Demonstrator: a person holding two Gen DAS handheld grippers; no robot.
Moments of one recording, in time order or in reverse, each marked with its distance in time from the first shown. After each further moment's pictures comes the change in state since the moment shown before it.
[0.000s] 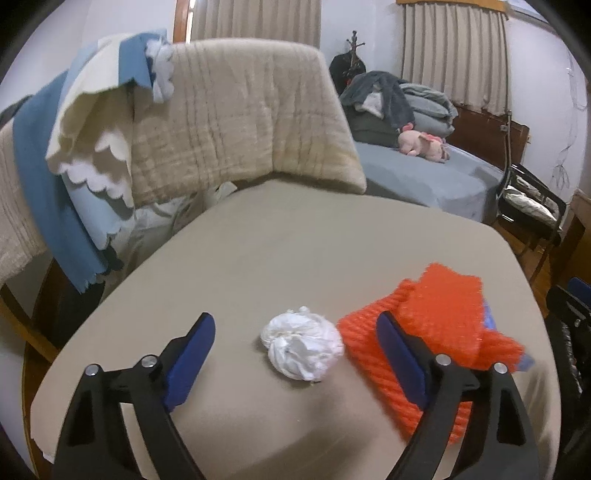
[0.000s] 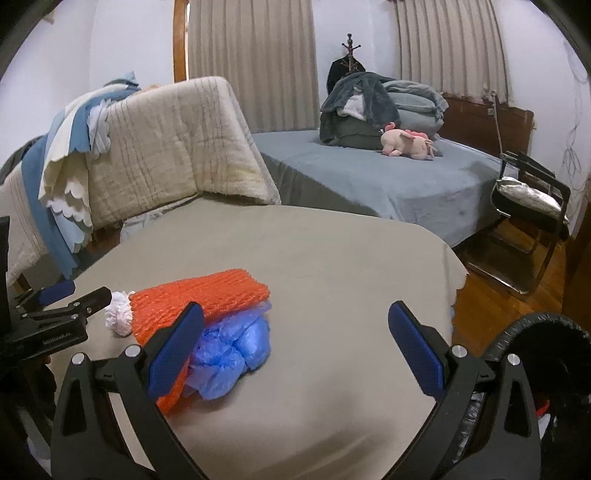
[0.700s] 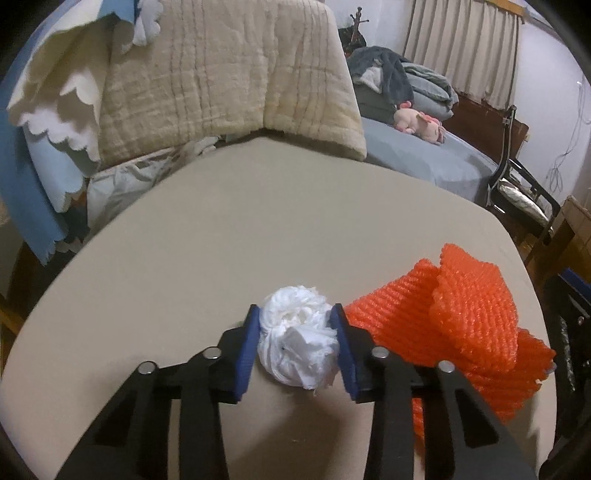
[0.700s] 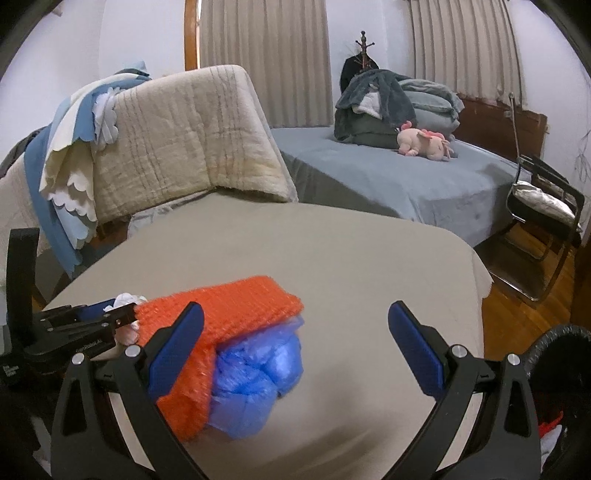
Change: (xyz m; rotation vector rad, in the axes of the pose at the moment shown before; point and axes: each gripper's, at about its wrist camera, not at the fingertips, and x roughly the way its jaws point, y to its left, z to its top) left arm 0.041 0.014 -0.004 -0.047 0.110 -0.091; right arm 0.022 0.023 0.009 -0.022 0.005 0.045
